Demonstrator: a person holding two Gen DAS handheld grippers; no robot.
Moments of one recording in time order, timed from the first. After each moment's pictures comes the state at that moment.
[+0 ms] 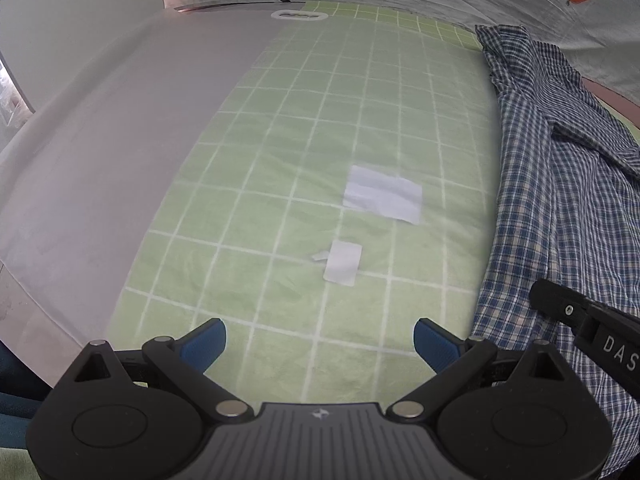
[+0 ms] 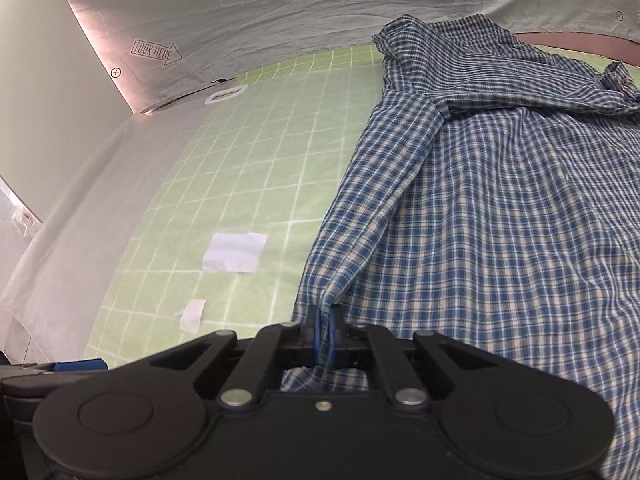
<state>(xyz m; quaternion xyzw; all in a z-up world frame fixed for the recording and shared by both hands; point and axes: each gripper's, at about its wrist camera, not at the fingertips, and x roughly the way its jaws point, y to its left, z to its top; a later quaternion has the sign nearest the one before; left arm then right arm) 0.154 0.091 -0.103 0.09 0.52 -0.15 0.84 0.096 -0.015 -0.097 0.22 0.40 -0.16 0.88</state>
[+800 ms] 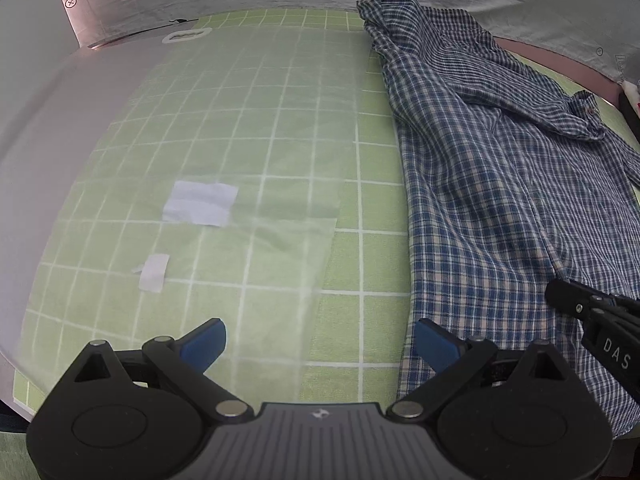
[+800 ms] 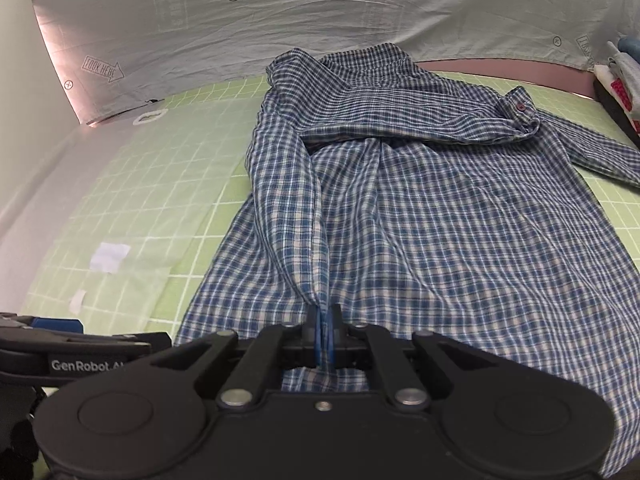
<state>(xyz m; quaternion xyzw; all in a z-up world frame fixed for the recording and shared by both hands) 0.103 -0.011 -0.102 0.12 0.52 -0.20 0.83 0.020 -0.112 -0.089 0.16 0.41 -0.21 0.87</state>
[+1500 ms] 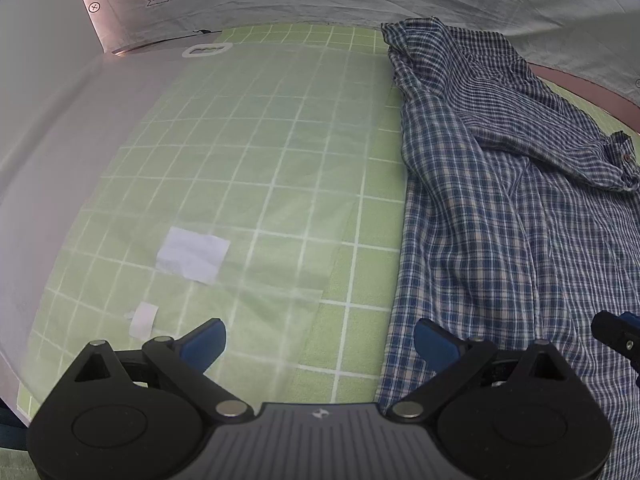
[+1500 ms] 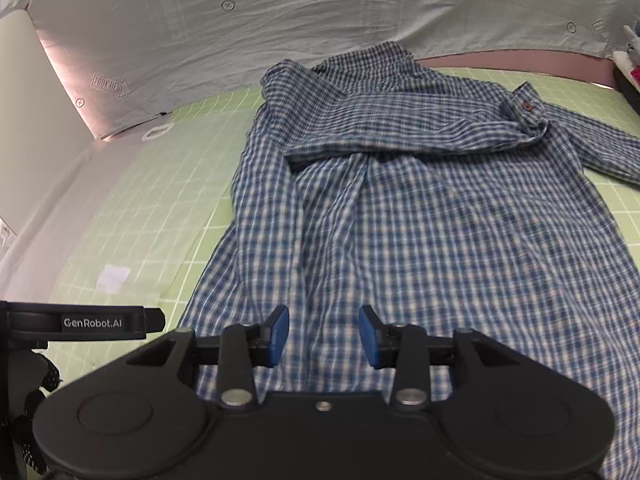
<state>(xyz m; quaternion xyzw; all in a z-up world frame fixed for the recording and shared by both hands) 0.132 -0.063 -0.092 0.10 0.51 -0.14 0.84 0.017 -0.179 -0.074 0.19 0.39 -0.18 0.88</state>
